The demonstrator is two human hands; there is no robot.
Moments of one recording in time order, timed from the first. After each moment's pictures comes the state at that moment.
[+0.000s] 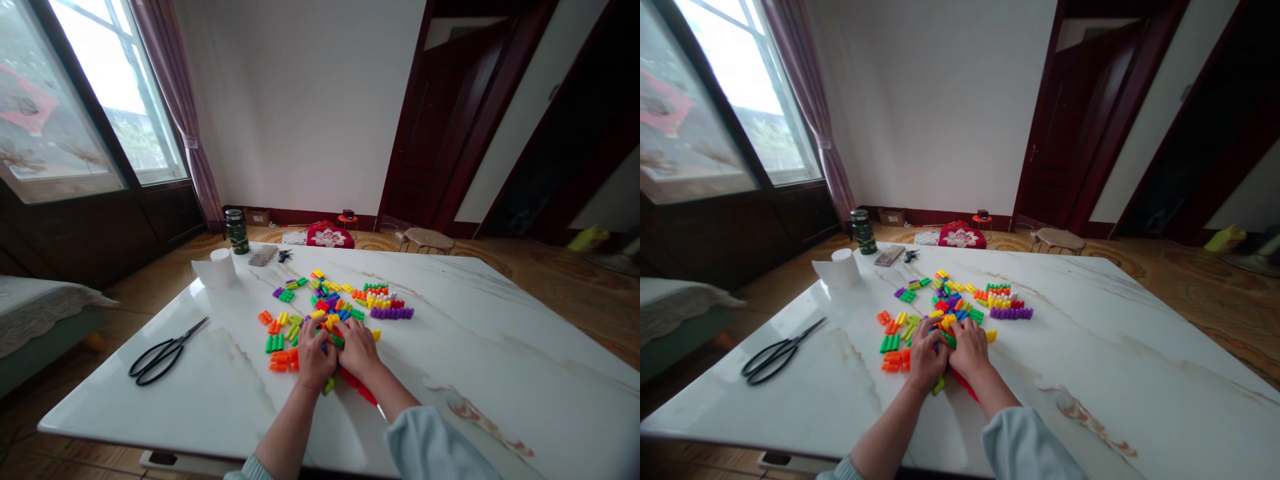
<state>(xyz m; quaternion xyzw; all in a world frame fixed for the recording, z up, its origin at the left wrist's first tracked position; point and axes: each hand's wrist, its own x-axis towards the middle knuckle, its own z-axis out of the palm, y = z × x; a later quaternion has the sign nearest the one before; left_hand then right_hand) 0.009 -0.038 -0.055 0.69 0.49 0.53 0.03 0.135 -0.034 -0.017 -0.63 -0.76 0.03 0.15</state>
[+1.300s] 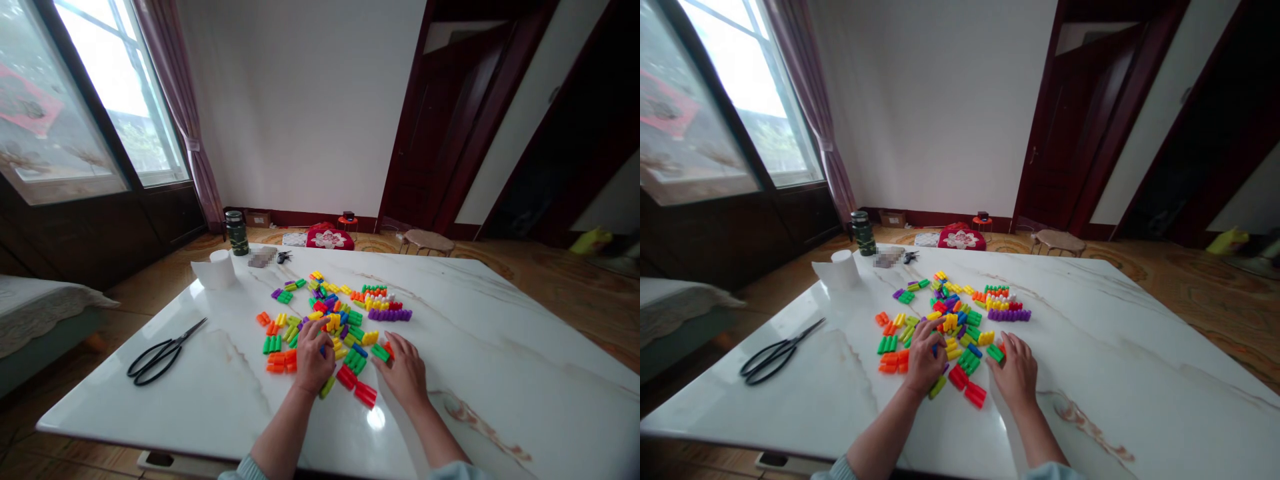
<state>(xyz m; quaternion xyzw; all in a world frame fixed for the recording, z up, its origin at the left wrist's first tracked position) 0.009 -0.038 -0.054 0.72 0.45 0.53 0.03 0.239 -0.062 -0.076 -0.69 -0.66 -0.06 0.28</state>
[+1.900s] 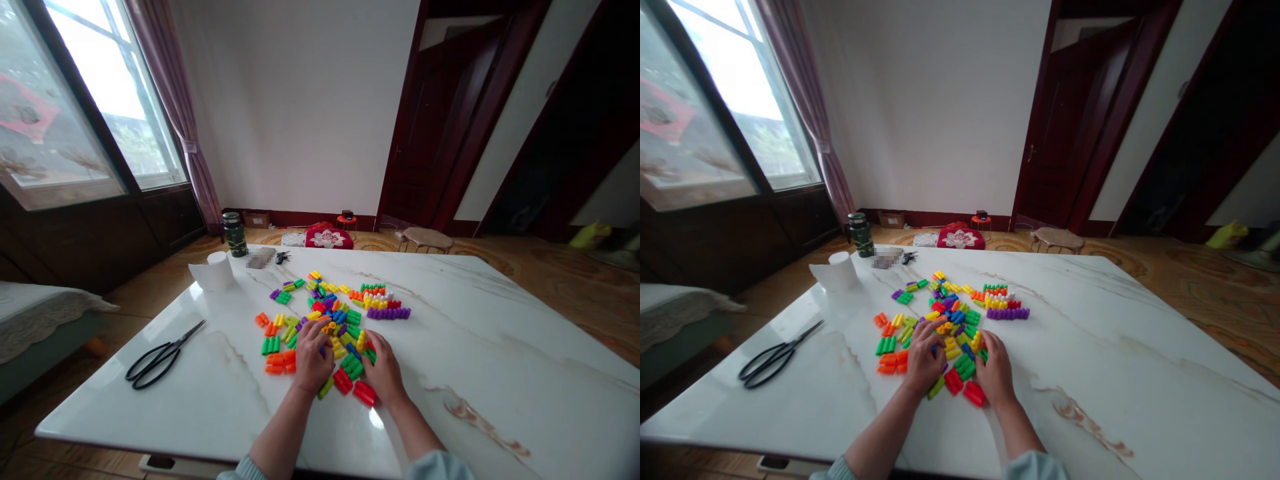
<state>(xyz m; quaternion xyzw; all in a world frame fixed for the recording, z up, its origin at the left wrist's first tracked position) 0.009 -0.037 -0.053 0.74 0.43 0.52 0.04 0.202 -0.047 -0.100 -0.59 -0.66 0.06 0.46</state>
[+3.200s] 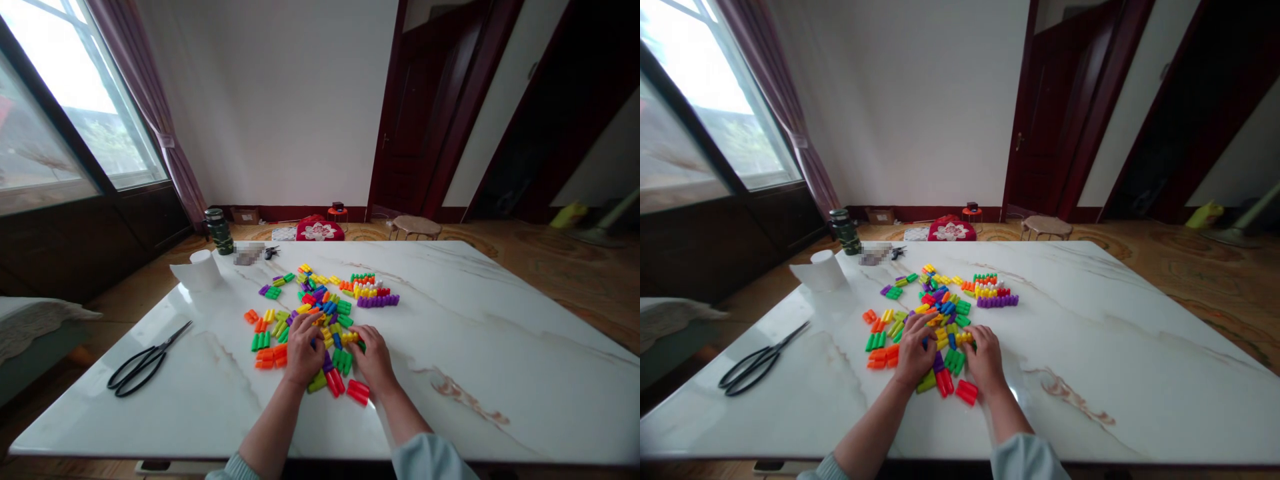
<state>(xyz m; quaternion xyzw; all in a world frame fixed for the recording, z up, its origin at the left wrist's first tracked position) 0.010 -0.038 -0.053 0.75 0.43 0.50 0.04 0.197 -0.060 -0.072 -0.57 -0.68 0.09 0.45</state>
